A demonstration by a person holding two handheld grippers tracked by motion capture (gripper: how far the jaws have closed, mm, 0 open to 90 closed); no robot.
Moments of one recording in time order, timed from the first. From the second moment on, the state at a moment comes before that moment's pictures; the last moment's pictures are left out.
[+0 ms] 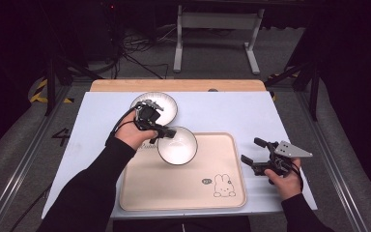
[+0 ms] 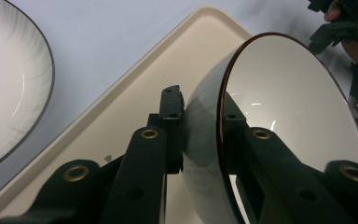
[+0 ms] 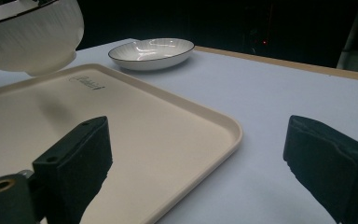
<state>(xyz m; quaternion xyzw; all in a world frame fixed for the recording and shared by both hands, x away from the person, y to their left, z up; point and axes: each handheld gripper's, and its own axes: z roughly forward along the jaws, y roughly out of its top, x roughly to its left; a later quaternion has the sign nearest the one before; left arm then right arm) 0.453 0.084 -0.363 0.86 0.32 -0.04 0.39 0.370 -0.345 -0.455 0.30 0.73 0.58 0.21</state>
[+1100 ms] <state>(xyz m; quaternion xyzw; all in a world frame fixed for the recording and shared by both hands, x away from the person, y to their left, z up) 0.449 0.055 -0.400 0.89 0.29 -0.08 0.34 0.370 -0.346 -0.455 0.30 0.73 0.58 0.21</state>
